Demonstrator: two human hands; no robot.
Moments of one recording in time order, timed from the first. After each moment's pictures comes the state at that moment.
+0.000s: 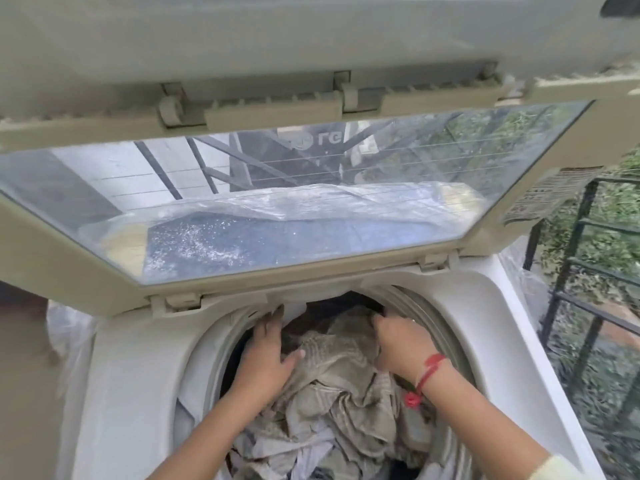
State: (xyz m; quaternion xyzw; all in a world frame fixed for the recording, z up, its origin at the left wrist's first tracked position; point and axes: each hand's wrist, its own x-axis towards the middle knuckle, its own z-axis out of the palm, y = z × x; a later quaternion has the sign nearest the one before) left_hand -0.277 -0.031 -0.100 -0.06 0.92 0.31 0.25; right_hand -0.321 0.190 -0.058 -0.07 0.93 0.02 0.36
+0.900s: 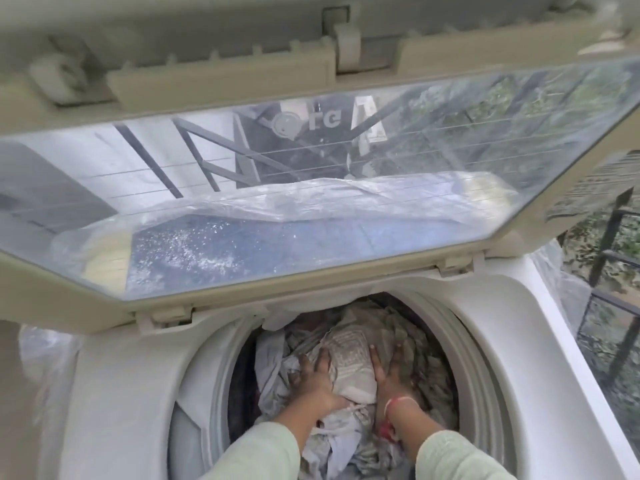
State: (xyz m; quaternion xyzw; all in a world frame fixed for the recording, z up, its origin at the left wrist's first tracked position) left_hand -0.264 0.028 -0.219 -0.15 0.83 0.21 0.49; right_hand -0.260 0.186 -0.226 0.05 0.89 -0.02 0.45
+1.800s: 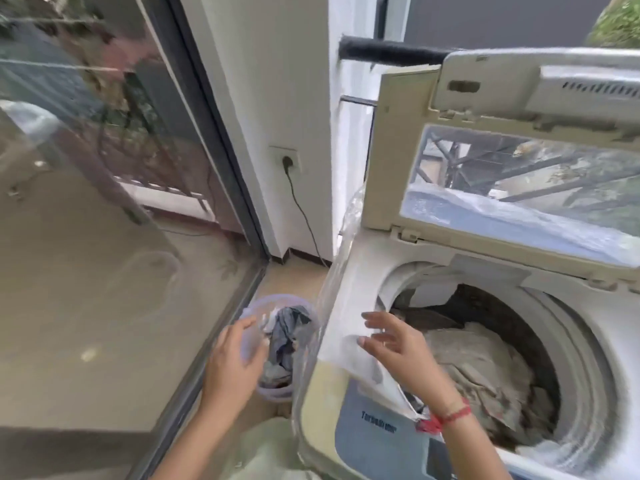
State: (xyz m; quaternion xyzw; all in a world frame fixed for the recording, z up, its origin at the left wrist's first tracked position) left_hand 0.040 -0.209 0.014 -0.34 0.86 0.33 -0.17; right_hand -0.112 0.008 0.043 -0.22 0.82 -0.46 0.27
